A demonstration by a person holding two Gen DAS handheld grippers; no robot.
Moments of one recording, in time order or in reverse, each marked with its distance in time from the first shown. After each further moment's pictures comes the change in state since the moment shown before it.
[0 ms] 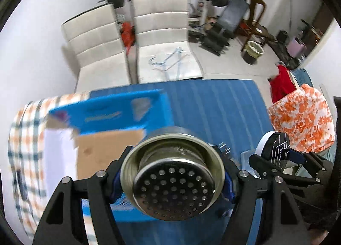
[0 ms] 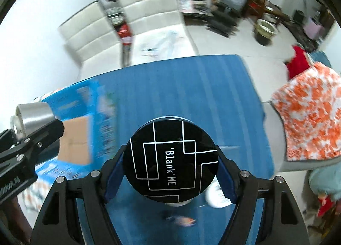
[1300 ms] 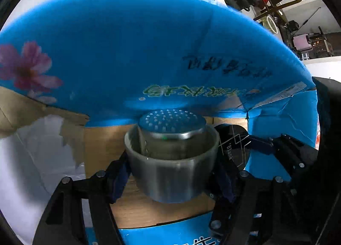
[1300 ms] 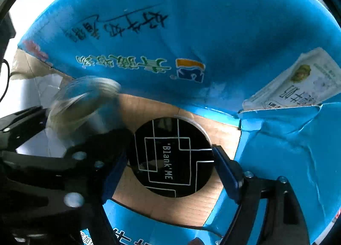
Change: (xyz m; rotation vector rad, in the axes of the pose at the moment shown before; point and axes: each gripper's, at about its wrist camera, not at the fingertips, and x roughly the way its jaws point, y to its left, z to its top) left arm 0.208 0.188 0.006 -0.141 0.423 -0.242; right arm 0.293 0.271 0.062 -0.281 0.437 0.076
